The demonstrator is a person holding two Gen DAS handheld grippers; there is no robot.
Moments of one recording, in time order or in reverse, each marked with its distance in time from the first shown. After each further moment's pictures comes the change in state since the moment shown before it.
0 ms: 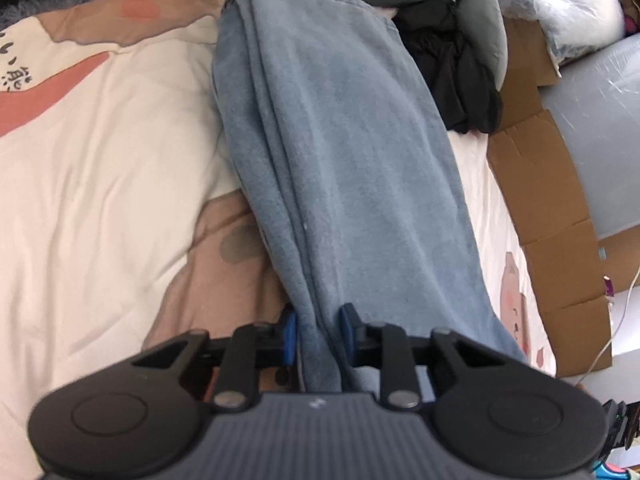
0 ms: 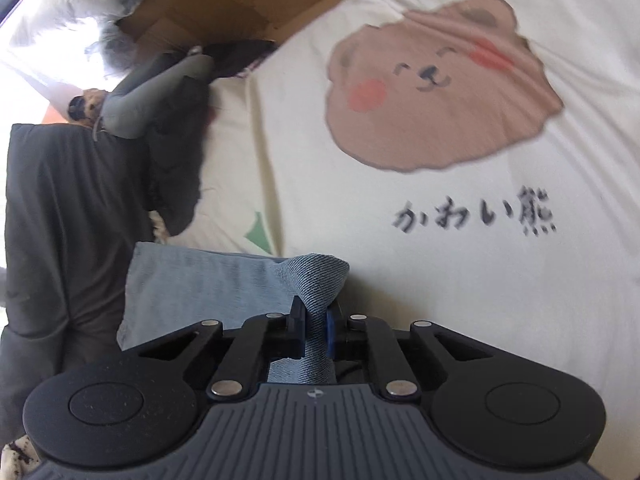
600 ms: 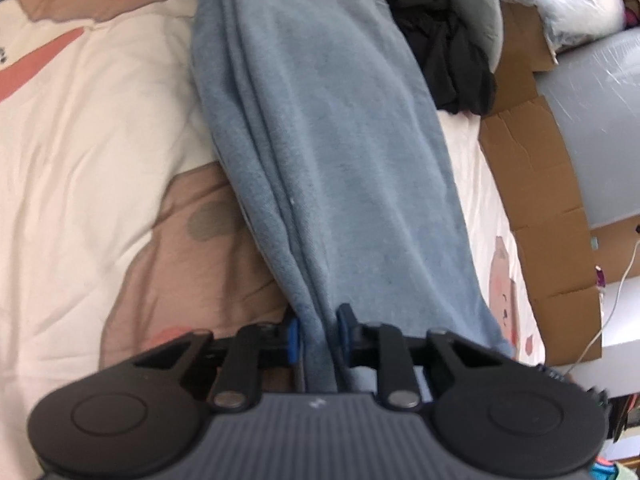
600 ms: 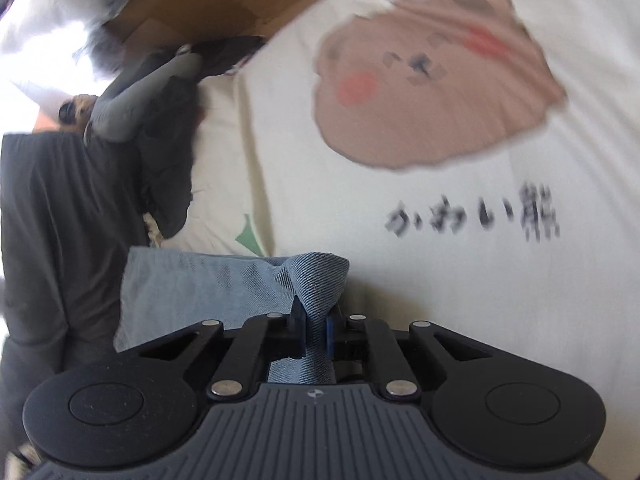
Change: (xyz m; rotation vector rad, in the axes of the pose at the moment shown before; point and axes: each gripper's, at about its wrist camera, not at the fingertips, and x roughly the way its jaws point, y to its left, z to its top) left arm 0.016 -0.014 -0.003 0.010 0.059 -0.025; right arm 0.010 -0.002 0.009 0.020 0.021 -0.019
